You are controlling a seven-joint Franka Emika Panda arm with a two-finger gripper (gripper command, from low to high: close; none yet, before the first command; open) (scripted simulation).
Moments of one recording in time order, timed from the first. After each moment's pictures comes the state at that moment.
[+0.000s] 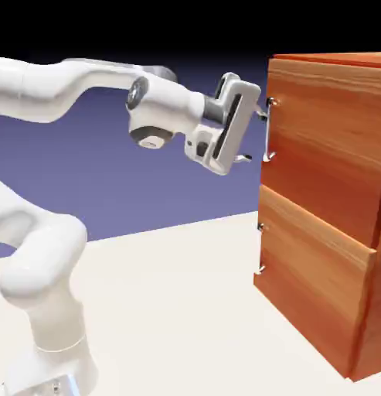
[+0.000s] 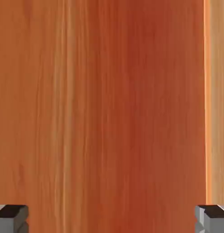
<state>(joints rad) -0.52 -0.82 0.57 -2.57 1.42 2.95 1.44</state>
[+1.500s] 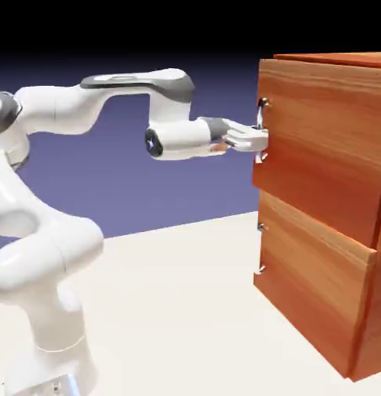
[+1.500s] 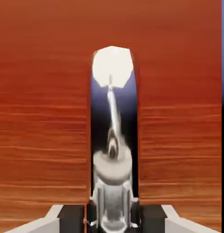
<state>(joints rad) -0.92 -1.00 0.99 -2.47 2.61 2.64 2.07</state>
